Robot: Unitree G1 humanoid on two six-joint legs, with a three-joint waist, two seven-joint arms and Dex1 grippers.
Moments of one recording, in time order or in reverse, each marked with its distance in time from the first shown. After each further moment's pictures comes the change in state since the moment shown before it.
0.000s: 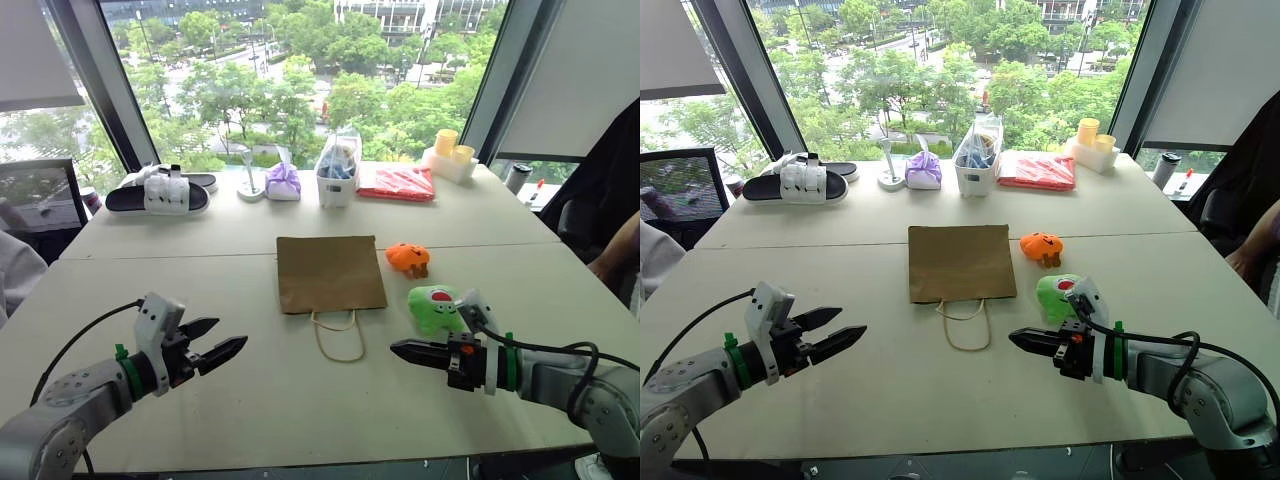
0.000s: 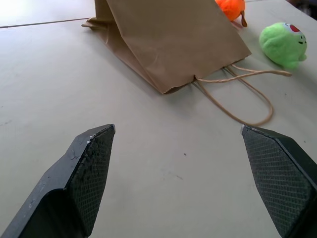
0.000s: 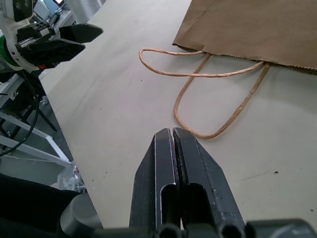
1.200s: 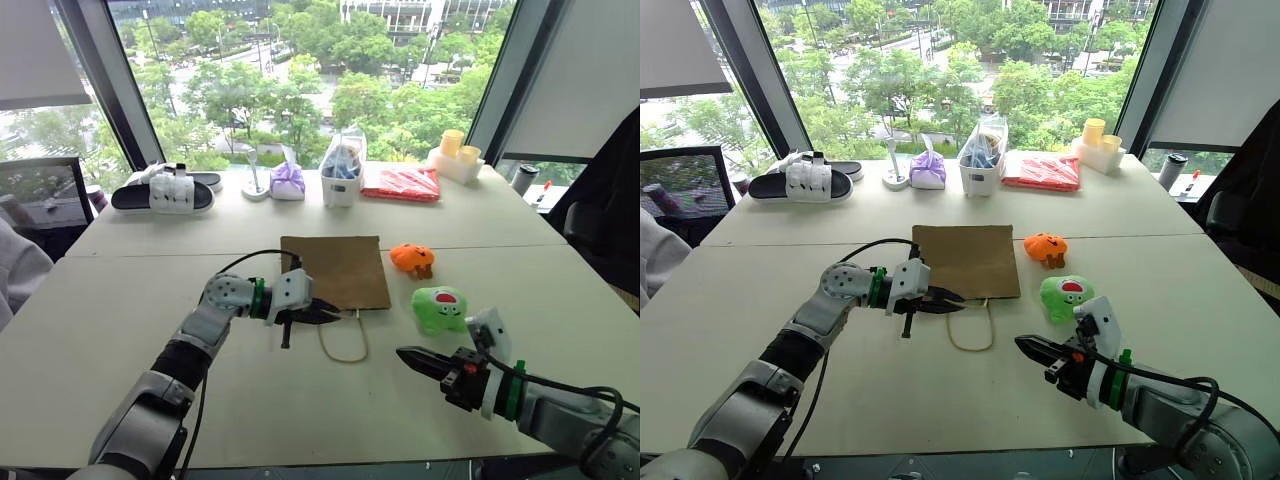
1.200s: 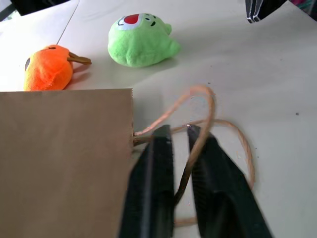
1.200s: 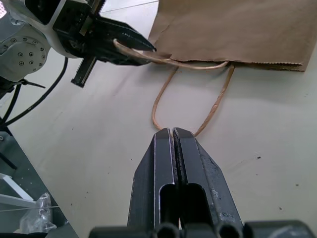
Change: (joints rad) left arm -0.800 -0.288 -0.610 0.970 0.627 -0.958 -0.644; right arm 0.200 0.154 -0.069 -0.222 0.055 -0.022 -0.341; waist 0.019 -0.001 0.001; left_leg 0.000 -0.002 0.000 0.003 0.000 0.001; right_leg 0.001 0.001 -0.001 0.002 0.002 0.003
